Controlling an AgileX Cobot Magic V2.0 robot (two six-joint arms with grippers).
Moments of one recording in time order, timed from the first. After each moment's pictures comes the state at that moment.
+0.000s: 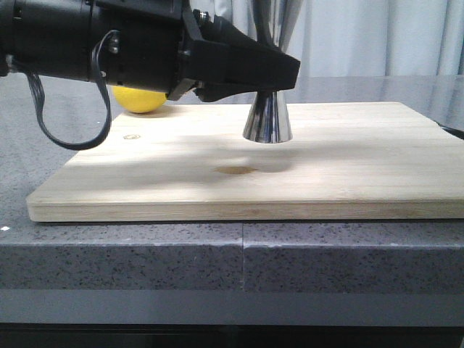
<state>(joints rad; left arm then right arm) -0.56 1.69 -0.89 1.16 -0.88 -0.83 0.74 1.11 -0.92 -1.60 0.29 0.13</state>
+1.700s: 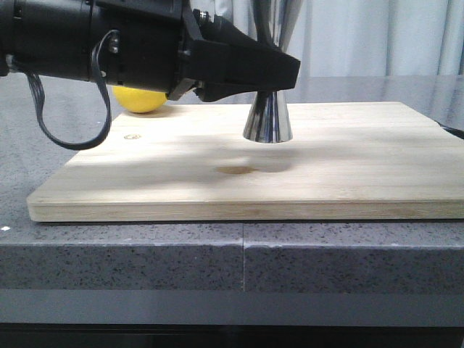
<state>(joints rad) -0.56 1.69 -0.89 1.16 -0.88 -0.83 0.66 1.11 -0.92 -1.18 0.29 0.30</state>
